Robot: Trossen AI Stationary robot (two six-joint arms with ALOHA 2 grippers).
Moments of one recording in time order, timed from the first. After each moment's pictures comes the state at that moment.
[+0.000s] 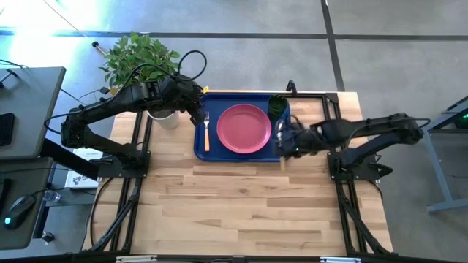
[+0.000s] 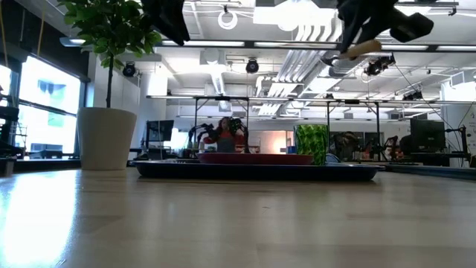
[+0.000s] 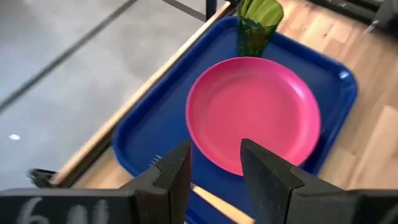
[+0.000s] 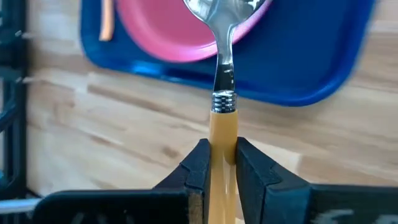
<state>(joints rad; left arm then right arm) 0.33 1.29 1.43 -0.92 -0.26 -0.20 0.13 1.27 1.21 -1.03 0.18 1.49</state>
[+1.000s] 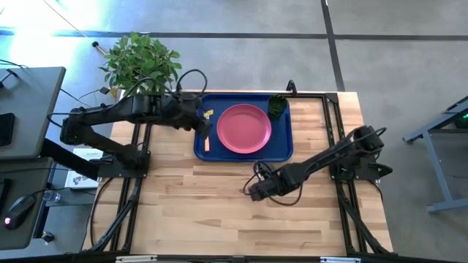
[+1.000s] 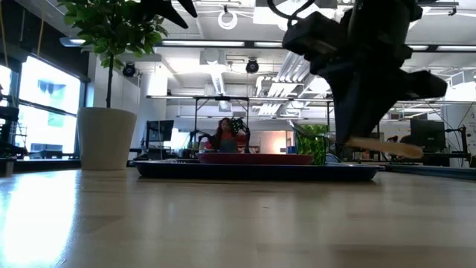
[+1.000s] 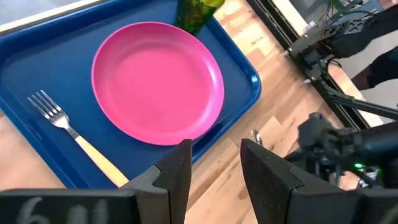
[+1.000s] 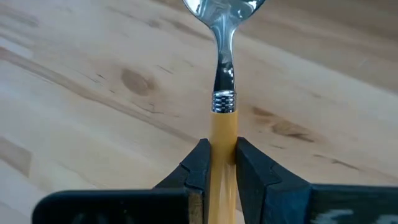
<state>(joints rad) 0.12 1.29 1.43 -0.92 -0.18 -0.77 0.38 1.78 1.21 -0.73 0.14 1.56</state>
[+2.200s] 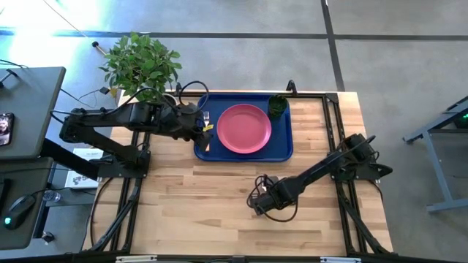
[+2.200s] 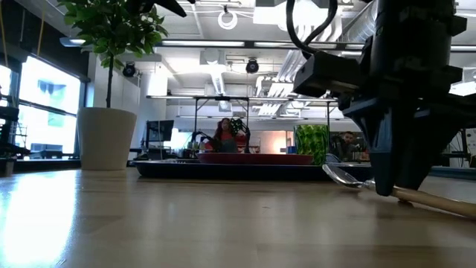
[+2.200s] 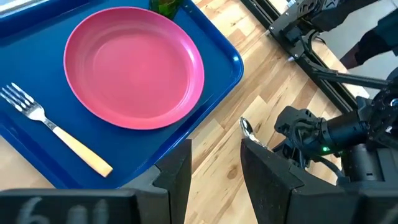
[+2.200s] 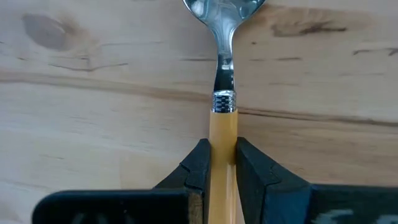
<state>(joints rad) -0.02 1.29 1.43 -0.93 -0.22 -0.79 0.47 1.91 1.21 -0.67 0.05 1.93</state>
